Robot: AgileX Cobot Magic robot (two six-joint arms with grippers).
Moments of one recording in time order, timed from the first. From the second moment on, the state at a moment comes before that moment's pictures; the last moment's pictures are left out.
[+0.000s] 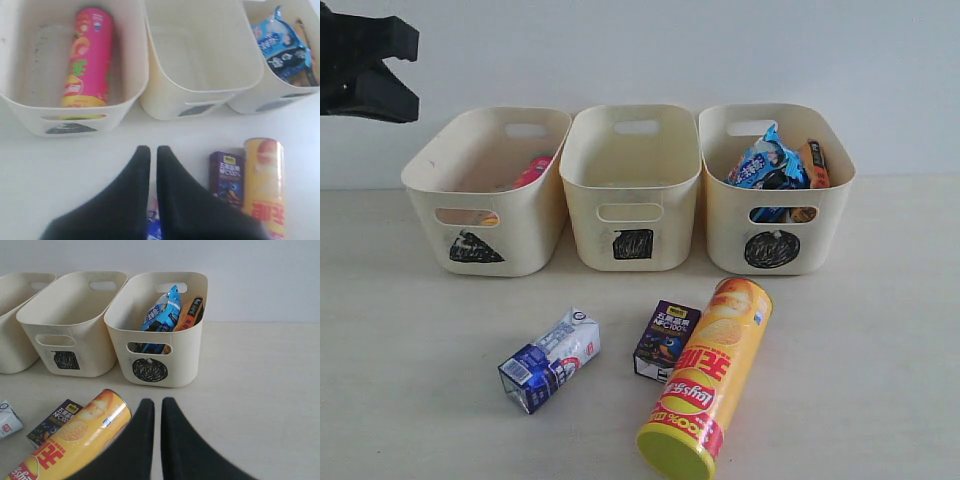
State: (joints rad) left arm -0.18 1.40 -1.27 -0.40 0.76 0.18; right arm 0.23 0.51 -0.40 0.06 0.26 0.04
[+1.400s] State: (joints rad) left arm -0.82 1.59 -1.21 -0.55 0.85 0.30; right arm 0.23 0.51 -0.40 0.06 0.26 0.04
